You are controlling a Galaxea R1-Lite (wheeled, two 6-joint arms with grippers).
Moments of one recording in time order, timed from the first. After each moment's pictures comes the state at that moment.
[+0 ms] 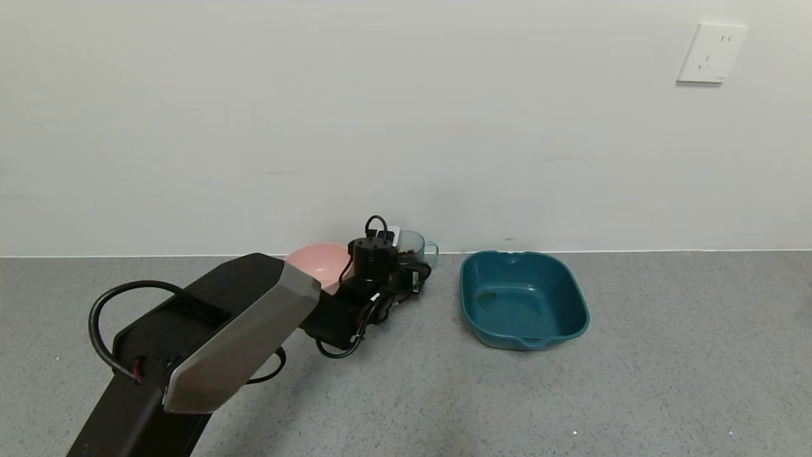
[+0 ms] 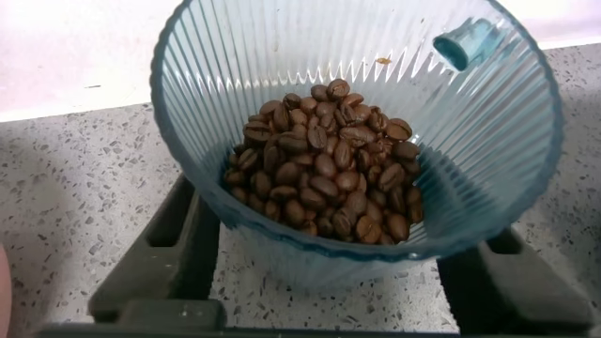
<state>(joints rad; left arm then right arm) -0.44 2.54 -1.53 -0.77 0.15 -0.09 0.00 0.00 0.00 0.00 0.00 0.00</state>
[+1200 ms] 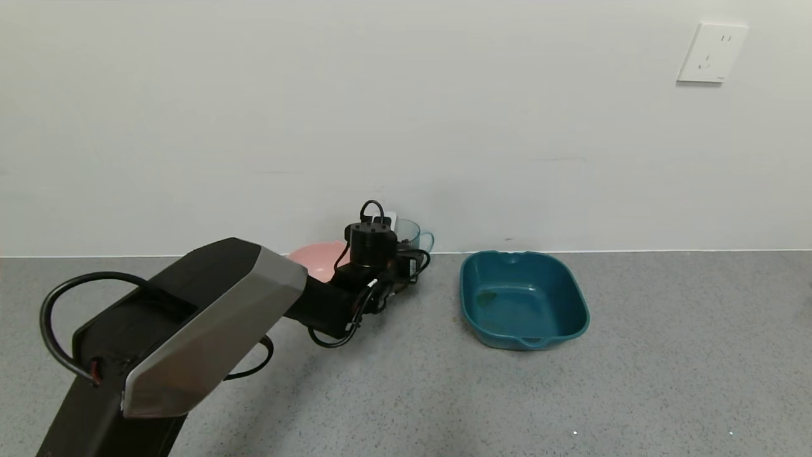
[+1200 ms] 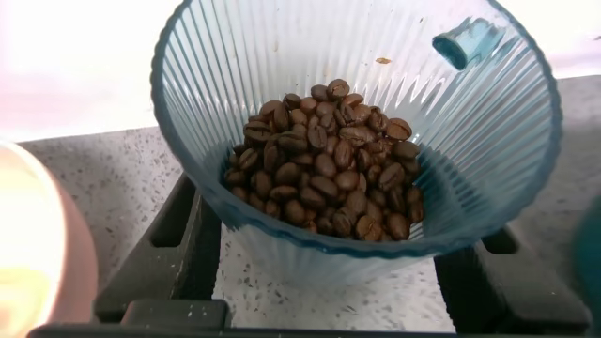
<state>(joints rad) -0.46 2.44 -1.52 -0.68 0.24 -0.09 0.00 0.00 0.00 0.00 0.00 0.00</state>
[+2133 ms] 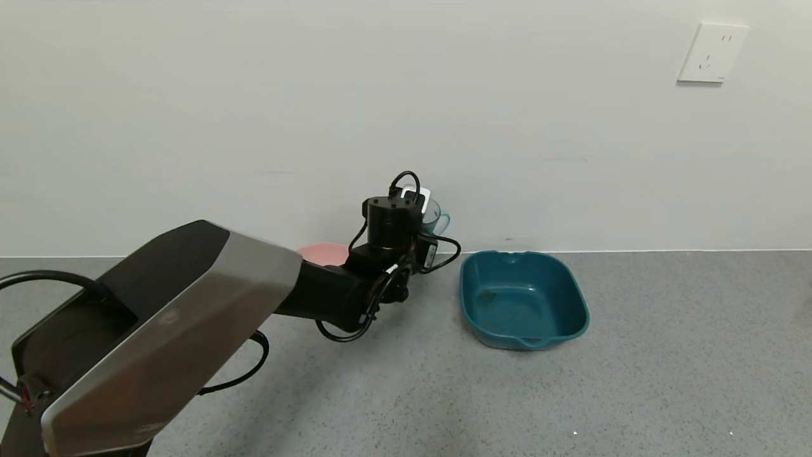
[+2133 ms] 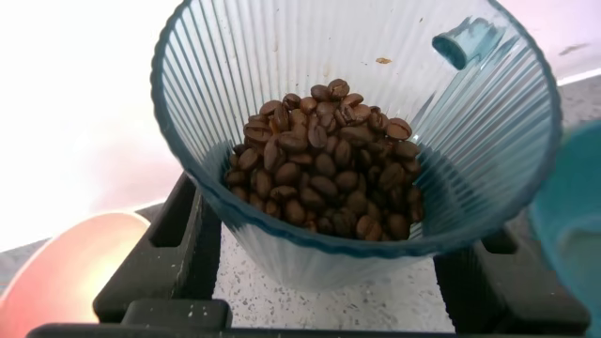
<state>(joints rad) -0.57 2.33 -1.52 -0.64 0.46 0.19 0.00 0.00 0.00 0.00 0.00 0.00</state>
